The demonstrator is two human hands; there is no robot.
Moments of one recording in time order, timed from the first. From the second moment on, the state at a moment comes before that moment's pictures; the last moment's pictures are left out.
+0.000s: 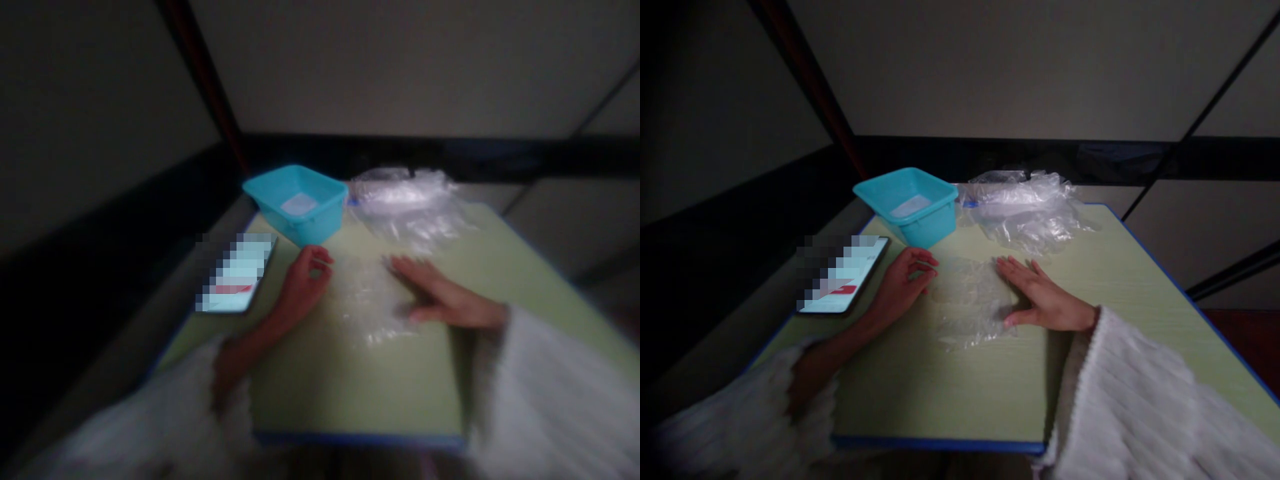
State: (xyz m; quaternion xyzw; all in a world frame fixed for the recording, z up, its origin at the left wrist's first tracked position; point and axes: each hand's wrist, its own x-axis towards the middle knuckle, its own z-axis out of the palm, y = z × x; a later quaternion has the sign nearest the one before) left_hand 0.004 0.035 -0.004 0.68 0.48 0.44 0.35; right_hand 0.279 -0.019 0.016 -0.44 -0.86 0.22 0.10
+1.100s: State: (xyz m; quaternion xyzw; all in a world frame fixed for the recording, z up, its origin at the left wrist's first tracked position) left_hand 0.001 0.029 -0.009 0.83 0.44 0.28 0.19; right_hand 0.274 -0.013 -0.004 -0.45 -0.89 0.08 0.02
